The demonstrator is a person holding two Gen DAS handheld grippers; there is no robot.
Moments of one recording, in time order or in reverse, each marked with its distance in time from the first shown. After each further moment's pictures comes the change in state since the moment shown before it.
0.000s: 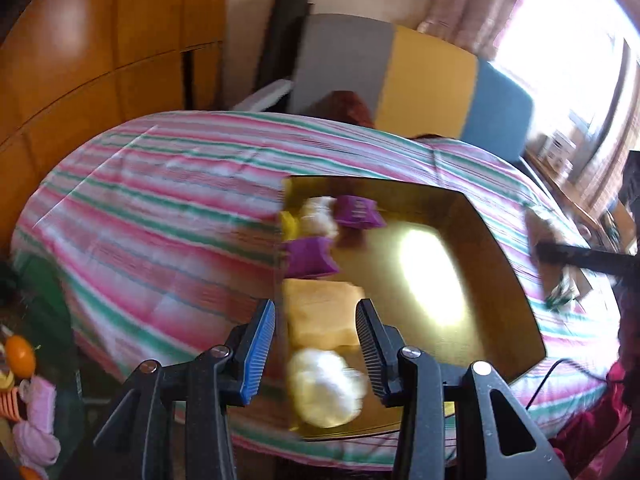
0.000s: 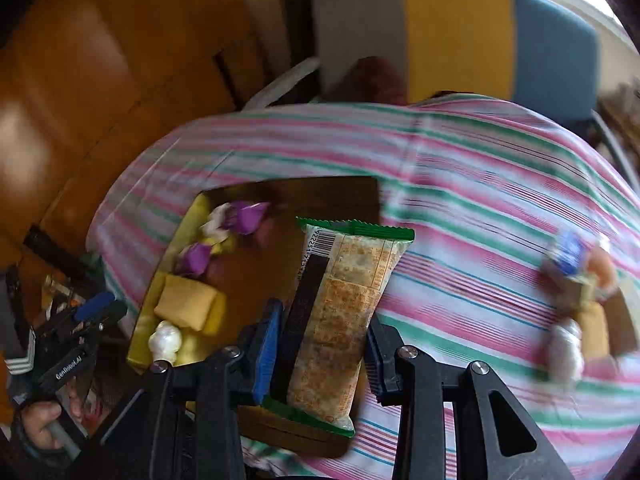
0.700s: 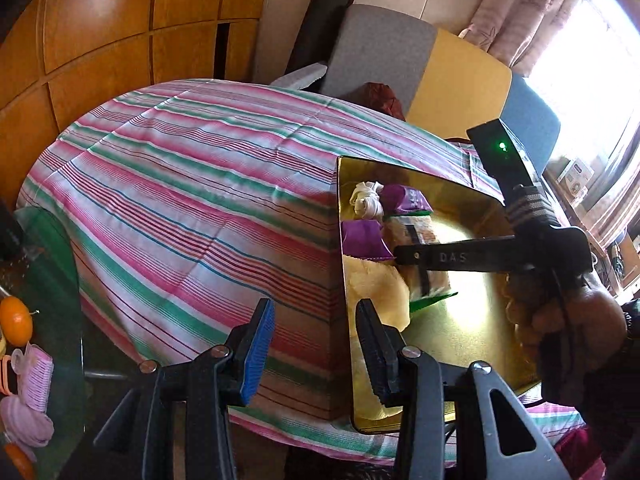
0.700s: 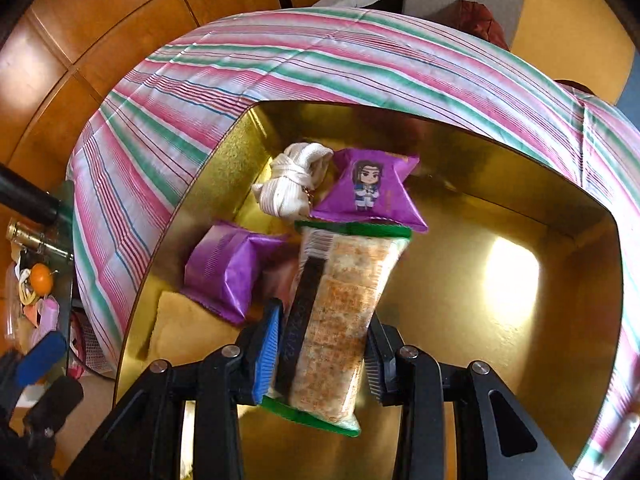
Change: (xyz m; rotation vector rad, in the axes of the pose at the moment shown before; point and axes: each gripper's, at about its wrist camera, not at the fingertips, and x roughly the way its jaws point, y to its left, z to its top) left arm 0.016 0.042 -0.011 -0.103 0.047 0.003; right arm 0.176 0.102 0.040 -0.150 0.258 0.012
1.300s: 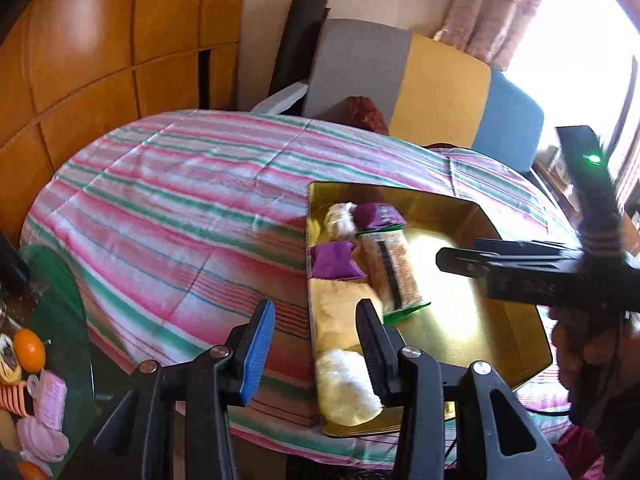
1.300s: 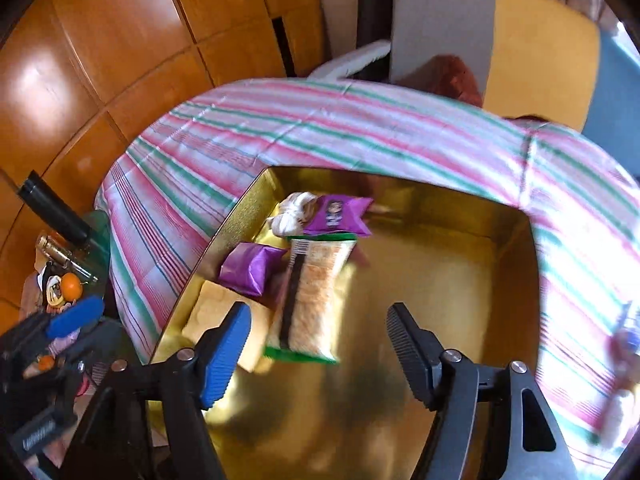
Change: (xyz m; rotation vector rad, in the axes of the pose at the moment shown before) left arm -0.021 -0.034 0.009 0.103 -0.063 0.006; right arm -0.087 -0.014 -0.046 0.000 -0.241 -0.003
